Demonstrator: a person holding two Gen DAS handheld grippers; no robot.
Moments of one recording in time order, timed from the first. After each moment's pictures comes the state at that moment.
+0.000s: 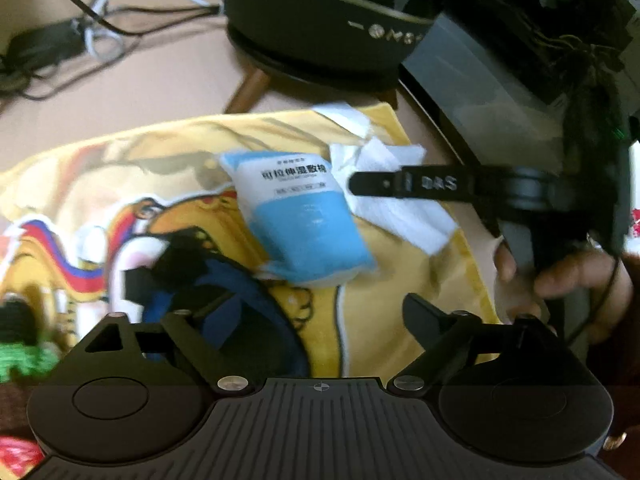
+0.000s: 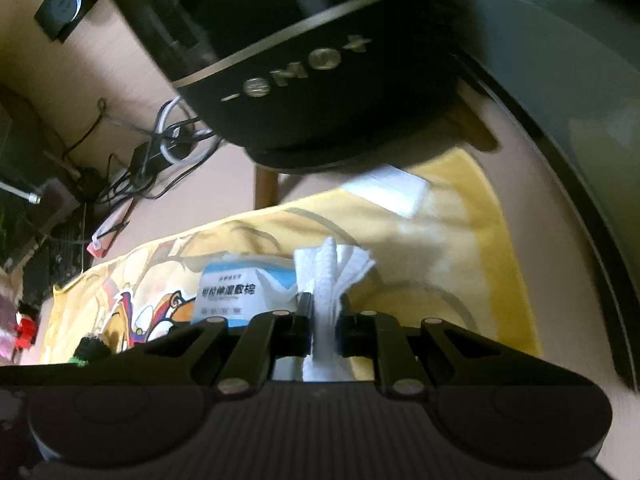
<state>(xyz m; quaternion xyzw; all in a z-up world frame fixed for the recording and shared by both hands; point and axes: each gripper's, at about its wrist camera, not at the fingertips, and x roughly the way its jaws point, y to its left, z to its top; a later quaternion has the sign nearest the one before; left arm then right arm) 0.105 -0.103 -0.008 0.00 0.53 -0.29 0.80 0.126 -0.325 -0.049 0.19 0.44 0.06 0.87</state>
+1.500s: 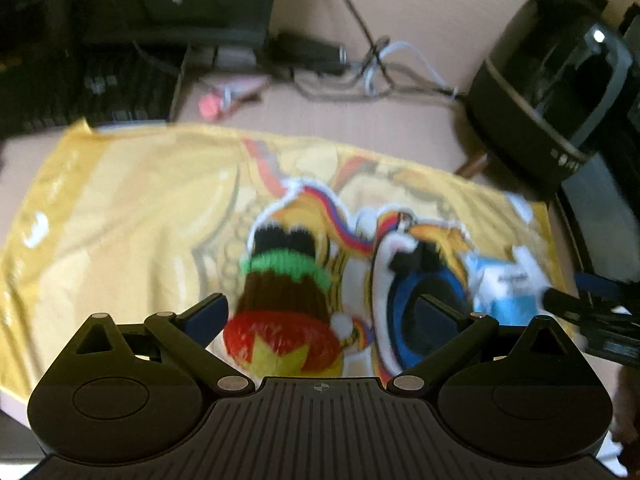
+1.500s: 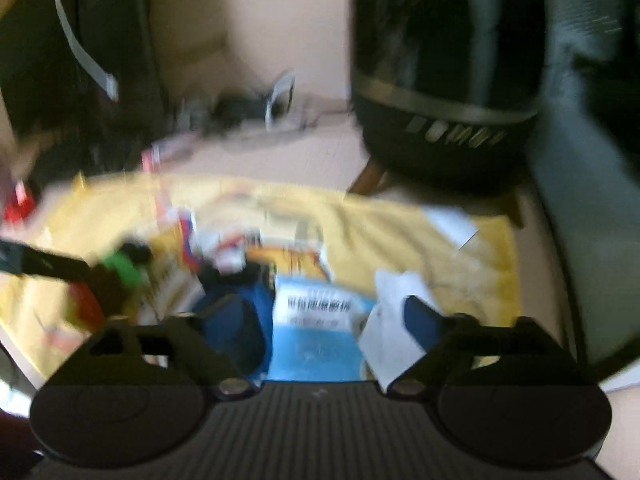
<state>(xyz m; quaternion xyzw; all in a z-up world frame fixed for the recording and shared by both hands) 0.059 0.044 0.037 -0.09 0.48 -0.06 0.87 0.021 -0.237 0.033 0.03 0.38 0.08 0.92</state>
